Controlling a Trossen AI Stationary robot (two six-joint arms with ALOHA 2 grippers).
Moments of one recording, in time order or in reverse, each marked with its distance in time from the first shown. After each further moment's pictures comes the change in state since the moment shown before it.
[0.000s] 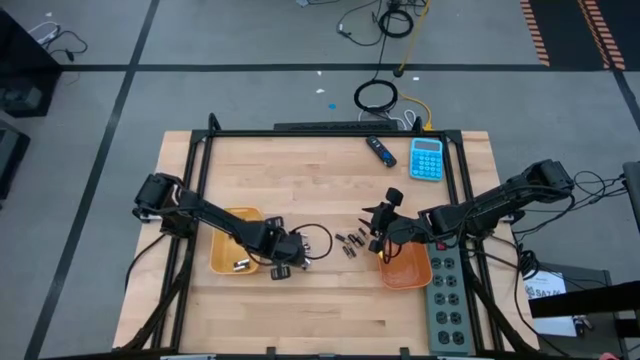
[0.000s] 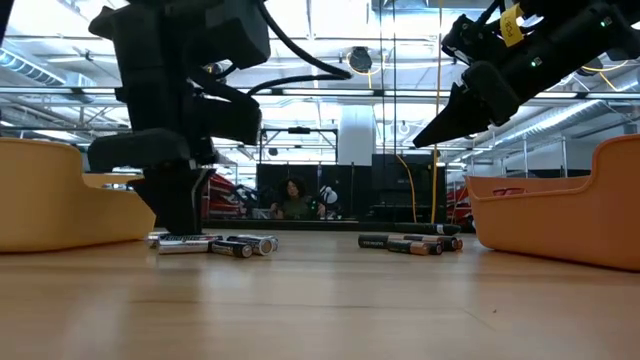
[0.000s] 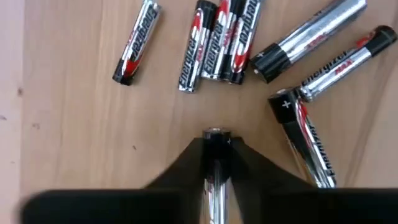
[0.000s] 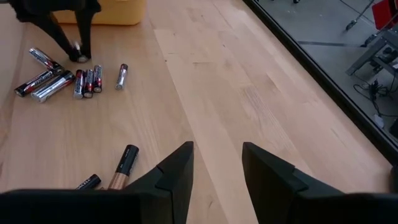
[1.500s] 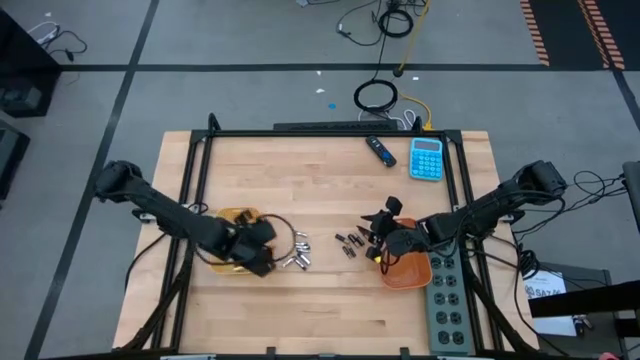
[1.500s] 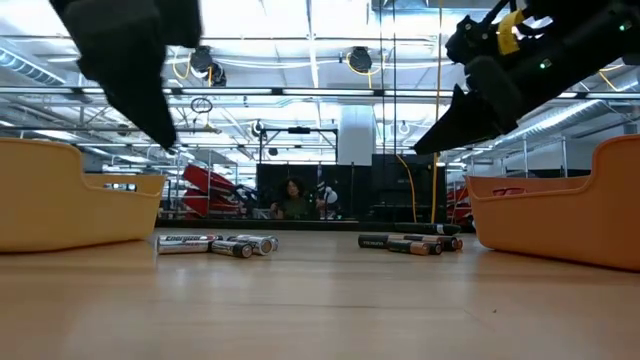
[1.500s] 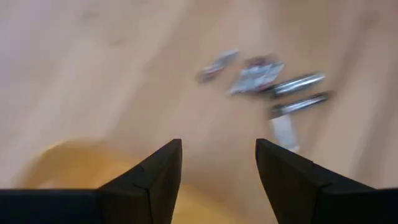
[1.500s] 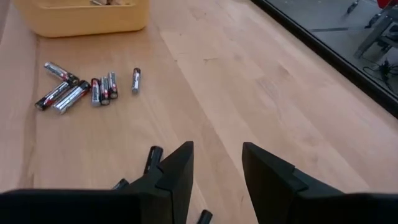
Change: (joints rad) left arm -0.176 -0.419 -0.082 -0.109 -0.245 -0.427; right arm 0.081 0.080 0.000 0.051 0.058 0.180
